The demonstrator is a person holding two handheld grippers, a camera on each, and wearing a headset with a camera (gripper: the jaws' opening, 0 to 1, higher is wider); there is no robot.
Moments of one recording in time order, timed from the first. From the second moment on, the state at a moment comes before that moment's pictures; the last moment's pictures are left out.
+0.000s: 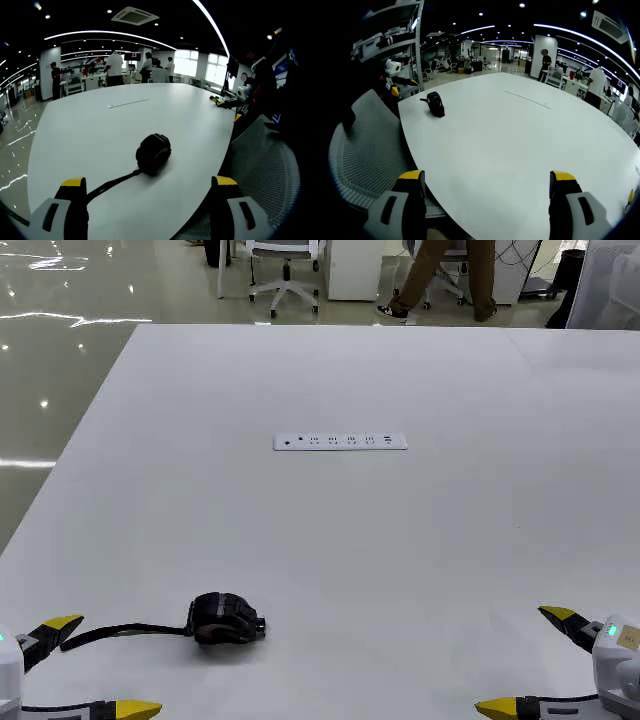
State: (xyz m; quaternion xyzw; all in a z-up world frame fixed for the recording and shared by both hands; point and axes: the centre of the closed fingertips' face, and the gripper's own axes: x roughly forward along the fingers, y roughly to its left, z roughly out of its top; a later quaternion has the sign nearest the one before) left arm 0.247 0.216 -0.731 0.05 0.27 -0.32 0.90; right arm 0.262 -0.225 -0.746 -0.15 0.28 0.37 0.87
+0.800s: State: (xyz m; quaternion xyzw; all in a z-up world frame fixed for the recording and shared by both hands) left arm 0.257 0.211 -0.731 0.07 0.28 -0.35 0.89; right arm 0.263 -0.226 -0.743 -0.16 0.29 0.38 0.87
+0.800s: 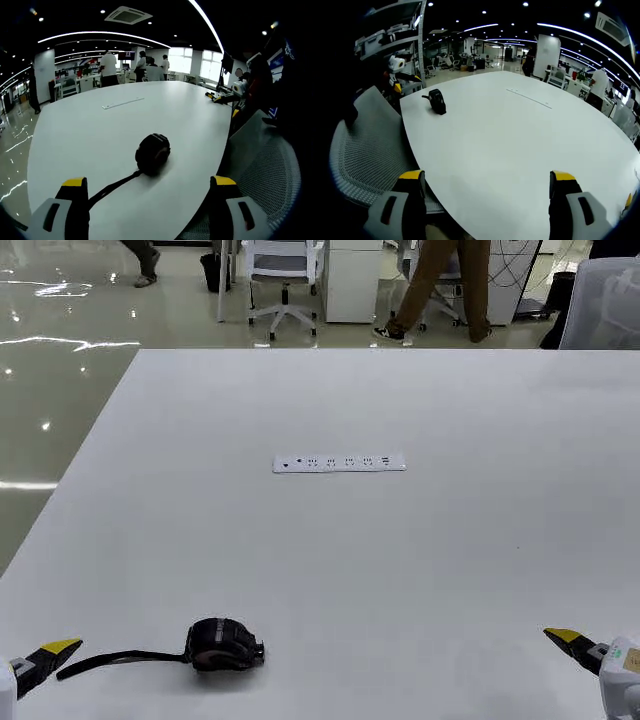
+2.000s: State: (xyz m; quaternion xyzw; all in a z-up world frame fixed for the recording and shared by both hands) left arm 0.322 0.121 -0.801 0.38 0.36 -0.56 0.64; right arm 0.315 0.091 -0.829 -0.29 0.31 0.64 0.64
